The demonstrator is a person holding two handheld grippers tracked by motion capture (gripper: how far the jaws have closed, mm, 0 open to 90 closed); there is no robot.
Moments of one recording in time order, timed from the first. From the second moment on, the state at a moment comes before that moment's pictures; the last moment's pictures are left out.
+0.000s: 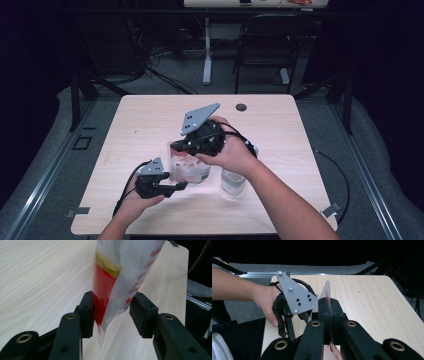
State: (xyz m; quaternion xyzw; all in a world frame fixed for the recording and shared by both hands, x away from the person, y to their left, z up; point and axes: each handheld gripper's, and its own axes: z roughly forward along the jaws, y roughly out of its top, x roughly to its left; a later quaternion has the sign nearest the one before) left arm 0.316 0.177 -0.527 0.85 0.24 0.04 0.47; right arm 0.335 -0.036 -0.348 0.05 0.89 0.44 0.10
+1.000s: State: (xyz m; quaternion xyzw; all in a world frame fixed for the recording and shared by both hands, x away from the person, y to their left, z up) left arm 0.308 0.181 -0.505 0.87 0.23 0.02 0.44; right arm 0.324 -0.062 -0.345 0.07 0.88 0.46 0.10
